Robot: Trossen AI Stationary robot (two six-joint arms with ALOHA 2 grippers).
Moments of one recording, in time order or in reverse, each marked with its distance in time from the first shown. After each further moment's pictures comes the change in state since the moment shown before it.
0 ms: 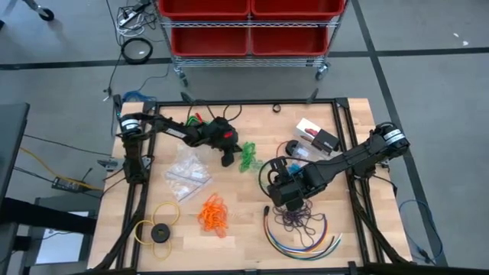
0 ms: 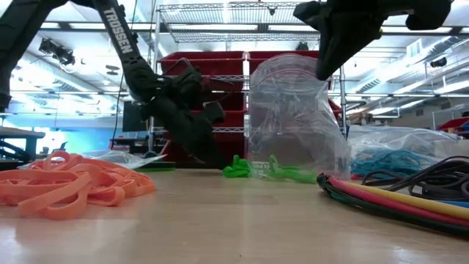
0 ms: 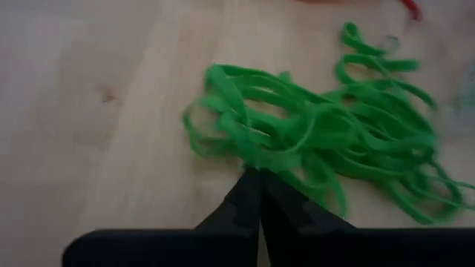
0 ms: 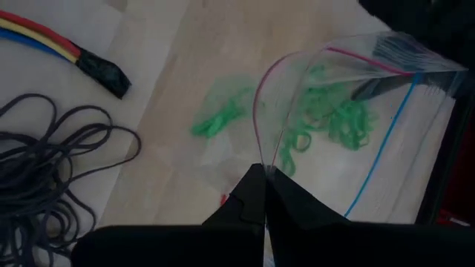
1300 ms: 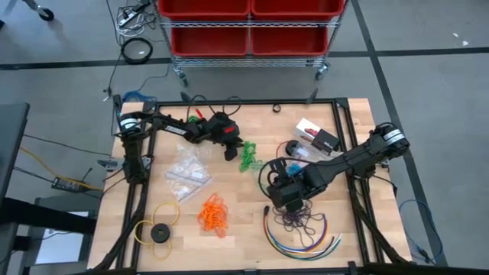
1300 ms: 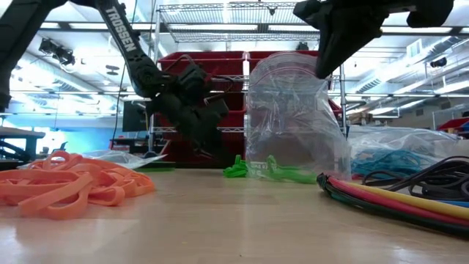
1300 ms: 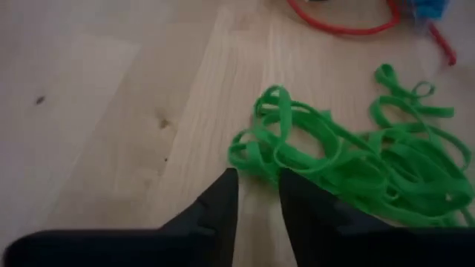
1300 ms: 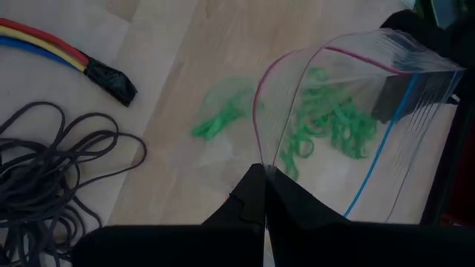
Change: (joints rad) left arm 0.025 -0.009 0.047 -0.020 -0.043 -0.069; right arm 0.006 0.000 0.000 0.017 -0.004 0.003
